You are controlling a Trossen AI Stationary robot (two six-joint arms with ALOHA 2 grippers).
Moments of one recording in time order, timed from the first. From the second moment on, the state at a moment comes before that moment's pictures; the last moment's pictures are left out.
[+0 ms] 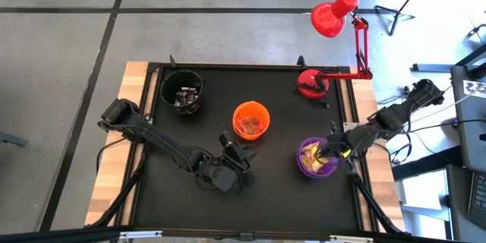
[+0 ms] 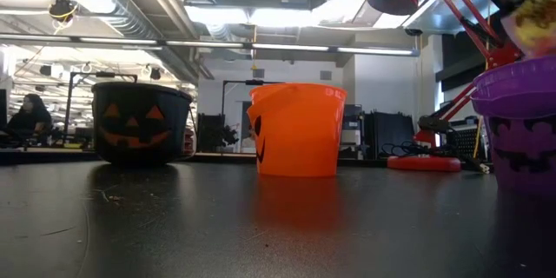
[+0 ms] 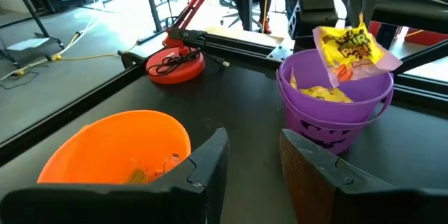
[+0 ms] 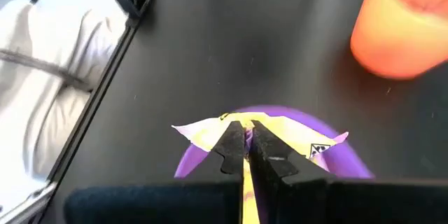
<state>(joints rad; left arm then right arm) -0.46 1.80 1.31 -0.06 -0.98 -0.45 0.58 0.72 0.78 -0.79 0.13 0.30</state>
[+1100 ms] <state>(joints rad) -0.46 1.75 1.31 -0.05 -0.97 -0.38 0.59 0.72 0.82 -0.89 0.20 0.36</state>
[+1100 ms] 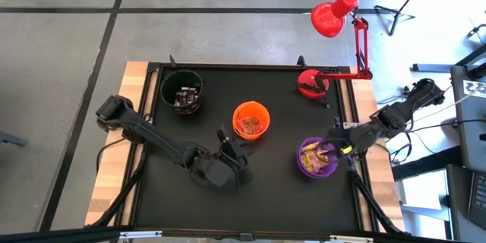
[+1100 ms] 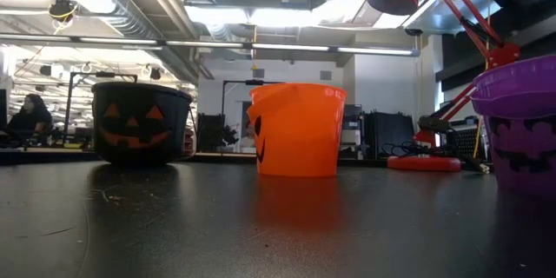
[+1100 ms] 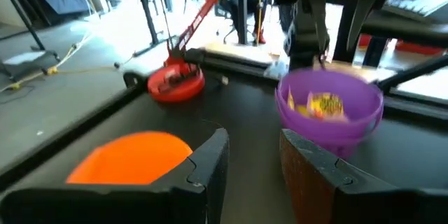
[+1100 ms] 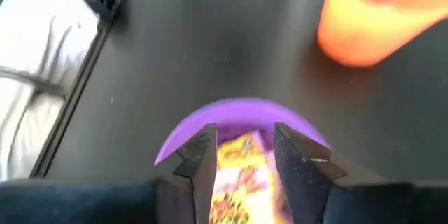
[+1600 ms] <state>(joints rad) -0.35 1.55 1.31 -0.04 -0.79 -0.17 0.59 0.67 0.89 -0.58 0.51 -0.12</state>
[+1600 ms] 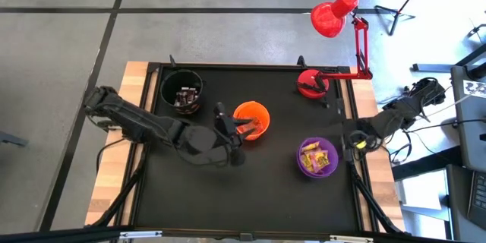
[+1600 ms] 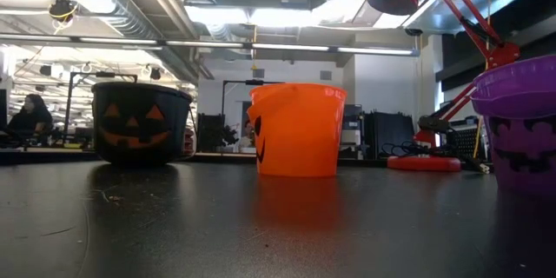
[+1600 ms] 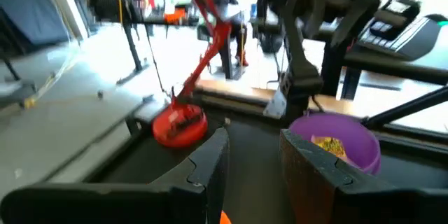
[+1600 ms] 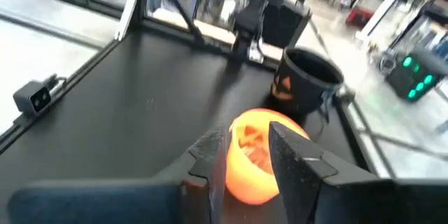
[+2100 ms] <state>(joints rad) -0.49 1.39 1.31 -0.03 -0.92 0.12 0.59 0.34 0.89 -0.53 0.37 -0.16</state>
